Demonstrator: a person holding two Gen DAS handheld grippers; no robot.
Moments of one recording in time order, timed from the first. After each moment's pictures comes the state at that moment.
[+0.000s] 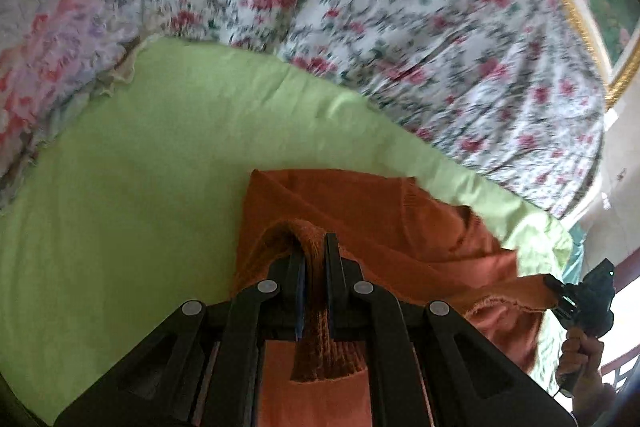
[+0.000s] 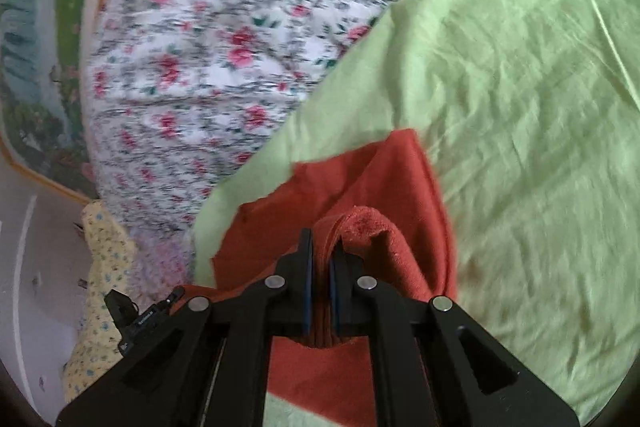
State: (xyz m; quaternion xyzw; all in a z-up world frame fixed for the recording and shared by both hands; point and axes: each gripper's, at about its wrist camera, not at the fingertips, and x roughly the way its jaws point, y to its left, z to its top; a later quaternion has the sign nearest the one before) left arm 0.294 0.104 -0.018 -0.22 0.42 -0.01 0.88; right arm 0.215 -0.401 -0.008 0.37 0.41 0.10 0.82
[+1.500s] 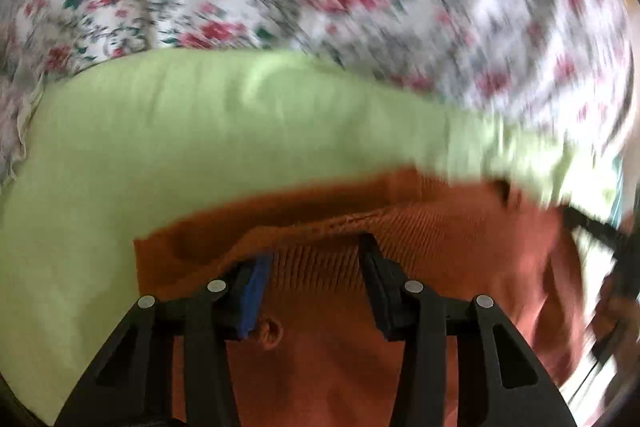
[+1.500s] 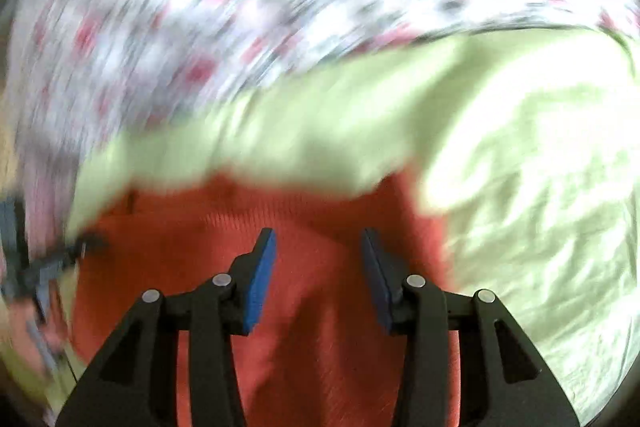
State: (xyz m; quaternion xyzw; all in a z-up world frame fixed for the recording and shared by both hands) left arm 0.402 0.036 -0.043 -0.11 0.48 -0.02 0.87; right arm 0.295 -0.355 -0.017 0.15 0.44 -0.01 0.88
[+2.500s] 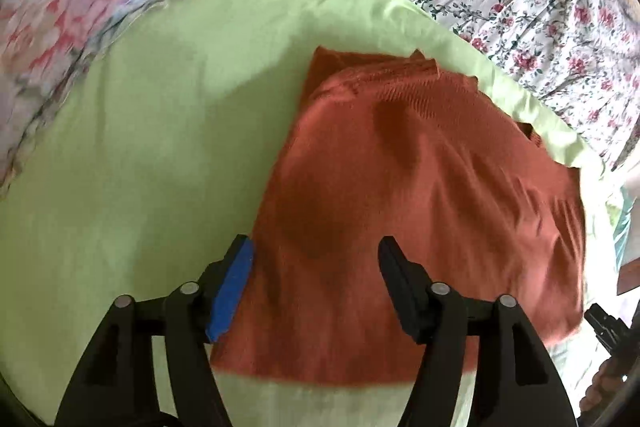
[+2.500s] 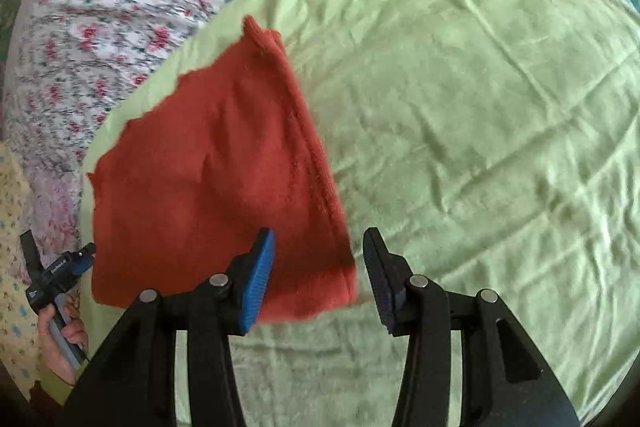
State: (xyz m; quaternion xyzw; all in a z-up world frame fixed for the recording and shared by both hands) left arm 0.226 0.084 -0.065 -0.17 0.51 0.06 0.84; right arm 0.083 -0.390 -0.023 0.23 0.49 -0.06 0.84
